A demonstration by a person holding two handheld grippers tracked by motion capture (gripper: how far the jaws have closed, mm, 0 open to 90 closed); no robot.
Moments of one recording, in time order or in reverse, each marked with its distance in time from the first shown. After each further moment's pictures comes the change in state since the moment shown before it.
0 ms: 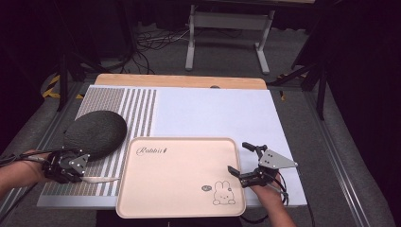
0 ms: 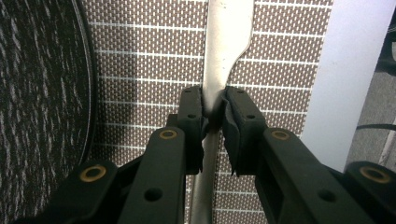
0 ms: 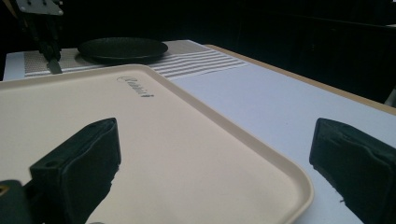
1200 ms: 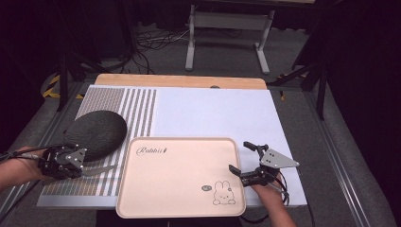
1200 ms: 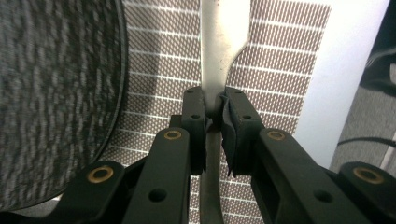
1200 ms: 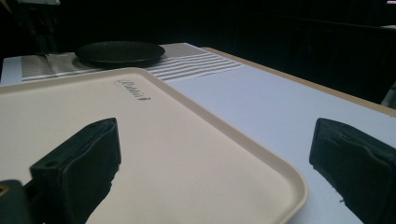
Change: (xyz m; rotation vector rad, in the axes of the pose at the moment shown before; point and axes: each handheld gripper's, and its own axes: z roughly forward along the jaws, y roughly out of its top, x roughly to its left) left arm 0.000 0.000 -0.025 -0.059 0.032 -0.107; right arm -0.003 0.000 -0.002 -0.013 -0.010 0.010
